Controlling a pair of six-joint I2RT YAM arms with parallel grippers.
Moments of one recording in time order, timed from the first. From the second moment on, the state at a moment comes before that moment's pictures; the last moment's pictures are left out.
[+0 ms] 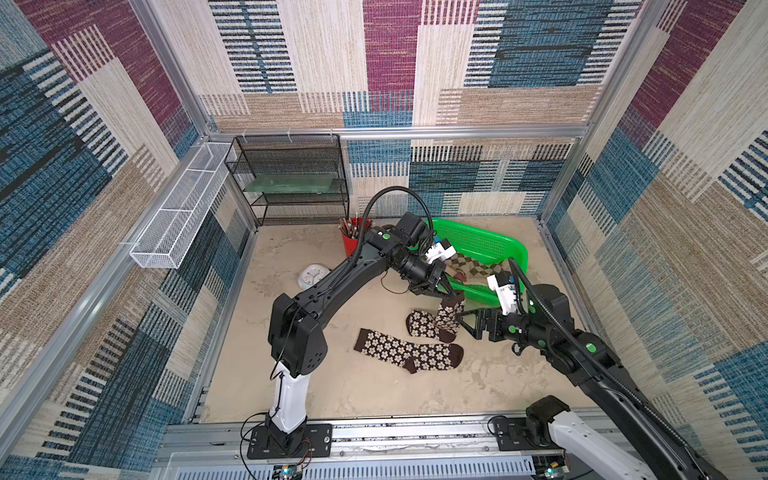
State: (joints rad) left arm -0.71 2.02 2.01 -1.06 1.00 -0.36; right arm 0.39 0.71 0.74 -0.59 -0.45 0.47
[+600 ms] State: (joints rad) left arm -0.72 2.13 2.08 -1.15 1.14 -0.28; right arm 0.18 0.82 0.66 -0.41 -0.79 0.34
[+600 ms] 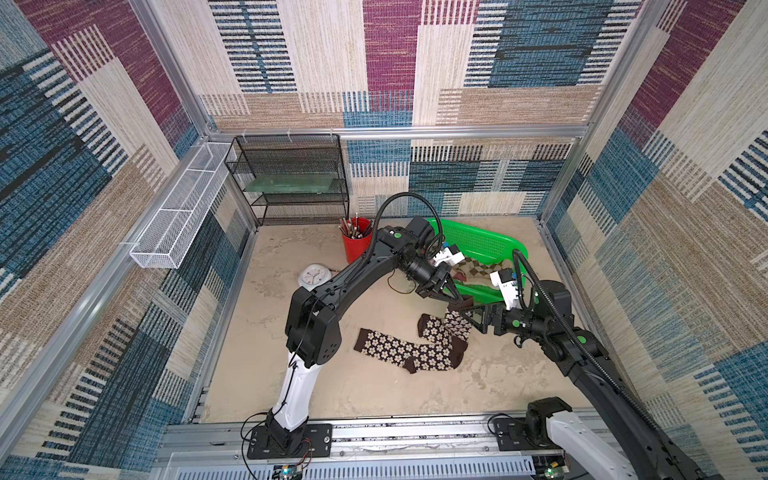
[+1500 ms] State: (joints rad) left arm -0.72 2.15 2.12 -1.17 1.18 -0.25; right arm 0.17 0.77 0.63 -0.38 -0.93 0.36
